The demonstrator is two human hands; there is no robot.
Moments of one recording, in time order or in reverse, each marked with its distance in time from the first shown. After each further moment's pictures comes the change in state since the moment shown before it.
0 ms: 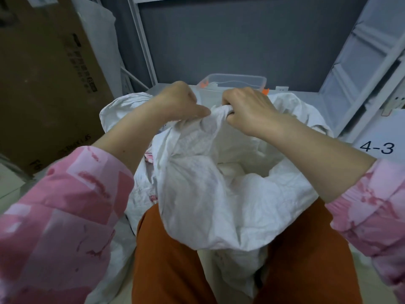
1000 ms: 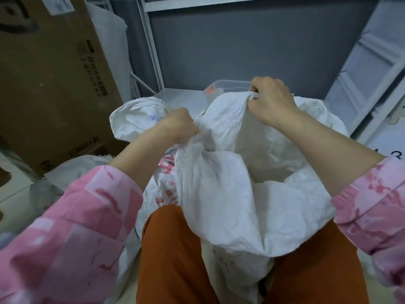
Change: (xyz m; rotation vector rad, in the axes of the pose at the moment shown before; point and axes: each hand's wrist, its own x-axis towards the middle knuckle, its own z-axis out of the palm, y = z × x) left_hand -0.009 -0.024 0.018 0.079 -0.015 -0.173; right_hand 0.012 0.015 -0.013 0.159 0.135 0.271
